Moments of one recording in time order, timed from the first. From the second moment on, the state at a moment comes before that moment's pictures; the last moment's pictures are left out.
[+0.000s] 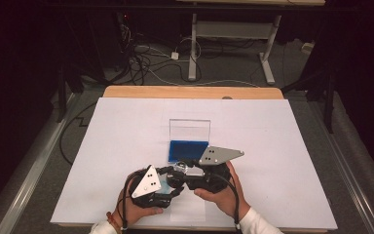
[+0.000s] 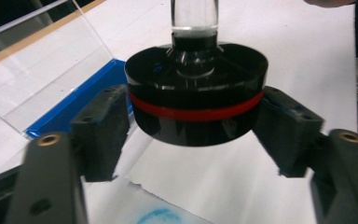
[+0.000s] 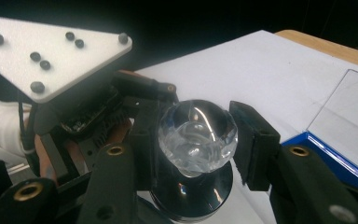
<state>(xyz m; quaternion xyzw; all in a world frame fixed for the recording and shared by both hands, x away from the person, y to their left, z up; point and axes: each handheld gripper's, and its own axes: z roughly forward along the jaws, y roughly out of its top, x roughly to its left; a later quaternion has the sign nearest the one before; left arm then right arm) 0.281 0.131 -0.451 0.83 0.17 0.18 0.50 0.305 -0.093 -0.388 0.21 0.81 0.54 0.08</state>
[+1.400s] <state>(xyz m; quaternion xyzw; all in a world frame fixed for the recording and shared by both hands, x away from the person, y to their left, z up) 0.287 0.129 -0.446 0.87 0.18 0.12 0.45 0.291 -0.085 -0.396 0.20 0.81 0.53 0.12</state>
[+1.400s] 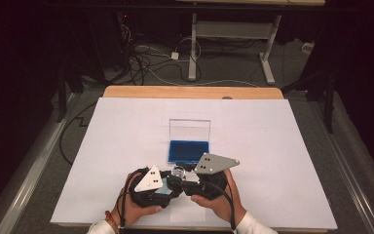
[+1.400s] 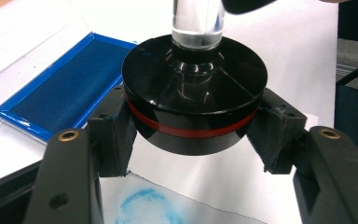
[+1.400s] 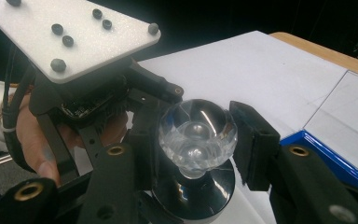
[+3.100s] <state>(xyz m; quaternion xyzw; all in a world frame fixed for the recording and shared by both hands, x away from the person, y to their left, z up) 0.290 0.210 -0.437 0.85 0.24 0.19 0.43 0.287 -0.142 -0.369 0.22 0.80 0.53 0.17</state>
